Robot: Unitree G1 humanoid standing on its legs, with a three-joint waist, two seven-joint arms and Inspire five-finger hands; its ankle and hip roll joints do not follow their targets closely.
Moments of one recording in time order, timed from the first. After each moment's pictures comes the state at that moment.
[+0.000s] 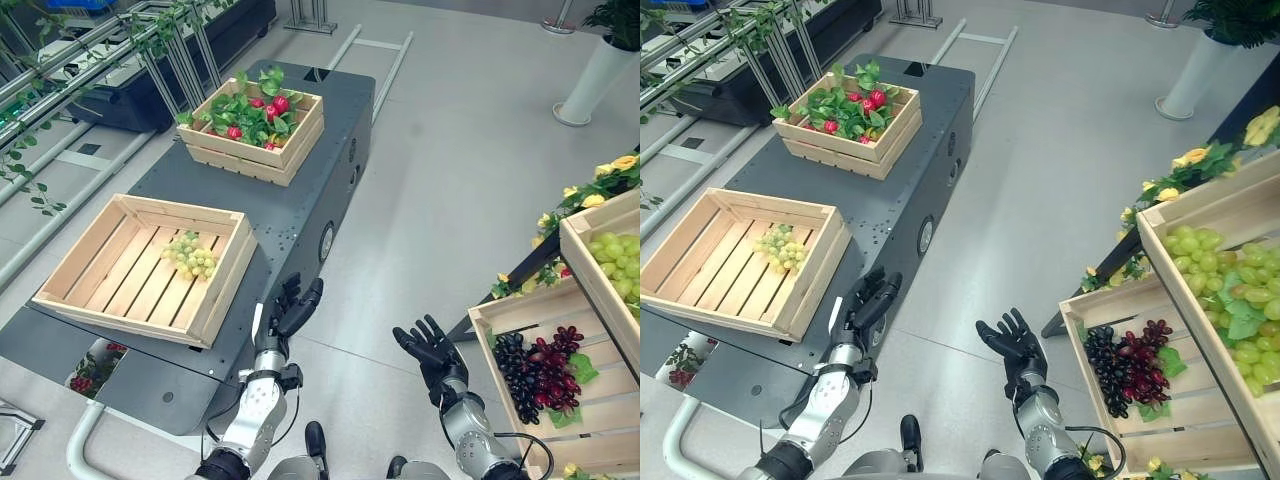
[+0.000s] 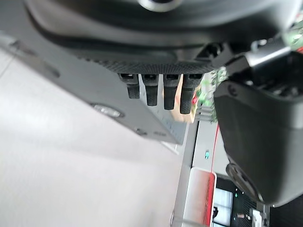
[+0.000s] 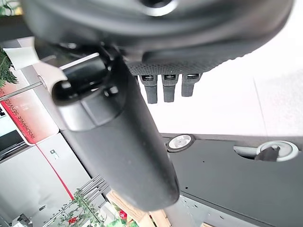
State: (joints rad) left arm -0.07 0.30 -0.42 0.48 -0.52 -0.43 0.36; right arm -0.04 -0.20 0.34 0.64 0.99 -0.29 -0.04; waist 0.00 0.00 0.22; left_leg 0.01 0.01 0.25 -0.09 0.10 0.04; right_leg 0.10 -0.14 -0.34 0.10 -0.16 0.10
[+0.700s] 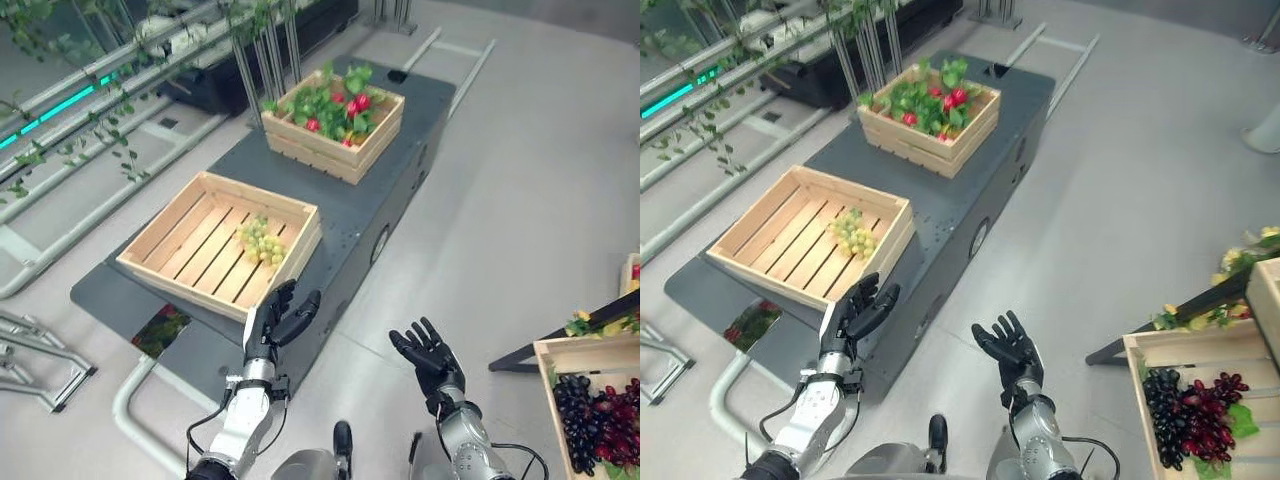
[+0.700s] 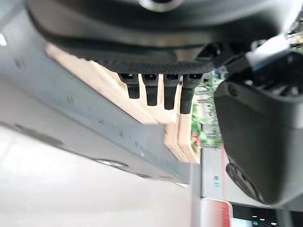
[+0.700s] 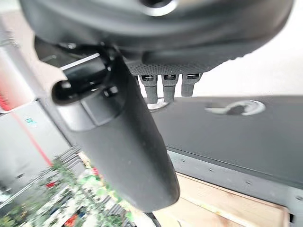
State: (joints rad) left arm -0.04 0.34 -0.42 0.48 -0.39 -0.43 0.31; right arm 0.05 -0.17 0.33 0.55 0.98 -0.31 -0.02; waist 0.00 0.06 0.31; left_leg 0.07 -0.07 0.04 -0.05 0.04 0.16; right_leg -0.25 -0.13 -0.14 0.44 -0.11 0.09
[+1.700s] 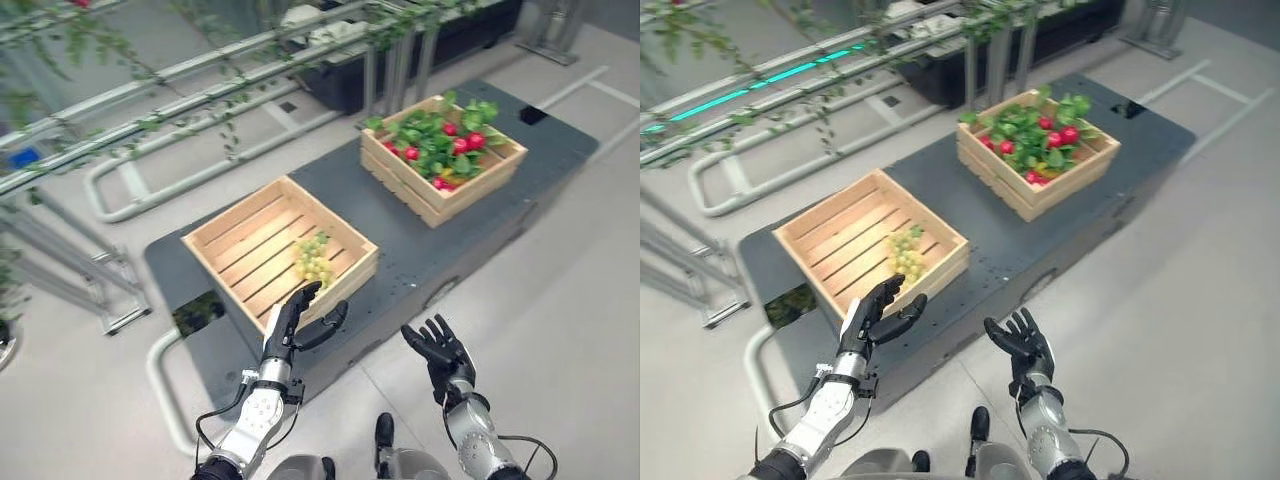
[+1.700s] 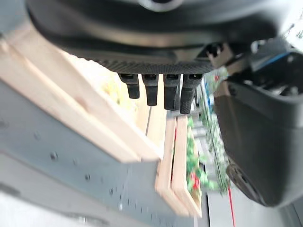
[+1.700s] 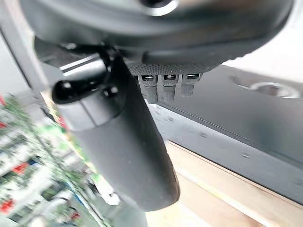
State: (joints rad) left arm -0.05 0.31 -0.49 0.49 -0.21 -0.43 0.32; right arm 0.01 -0.21 0.32 0.60 0.98 -0.31 -0.12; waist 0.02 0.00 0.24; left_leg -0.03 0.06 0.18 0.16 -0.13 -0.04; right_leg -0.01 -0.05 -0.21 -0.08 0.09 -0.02
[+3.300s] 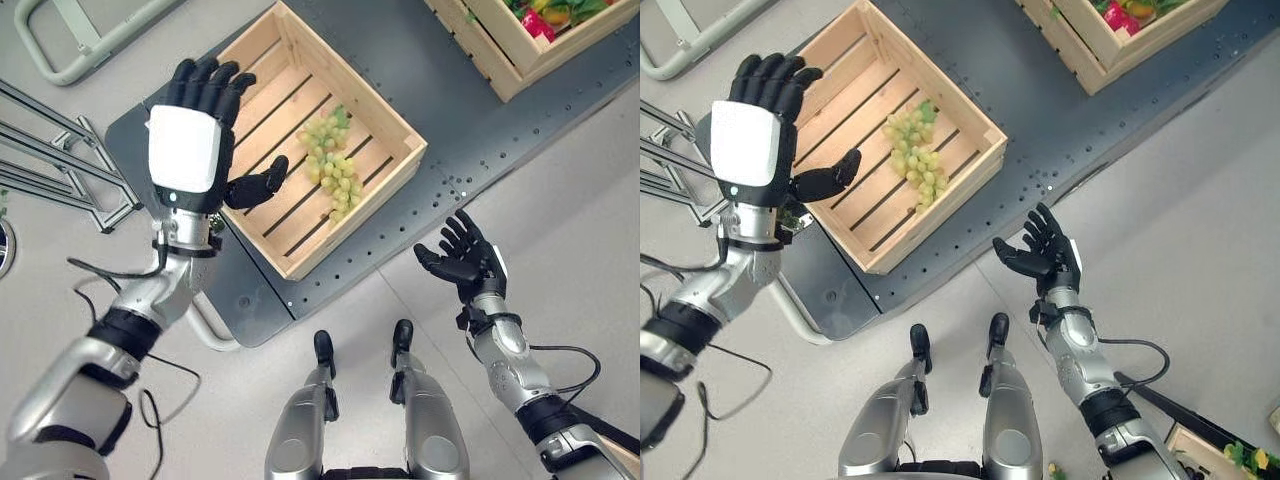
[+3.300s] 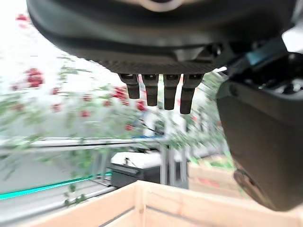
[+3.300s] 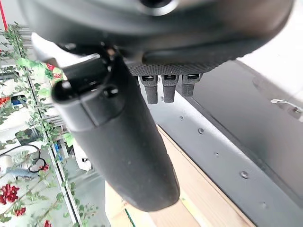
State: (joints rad) left arm -0.82 0.91 -0.69 0.54 0.62 -0.05 0.93; right arm -0.30 -0.49 0.32 0.39 0.81 -0.29 -0.13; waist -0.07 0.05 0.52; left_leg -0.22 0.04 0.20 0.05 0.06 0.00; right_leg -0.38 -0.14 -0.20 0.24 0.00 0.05
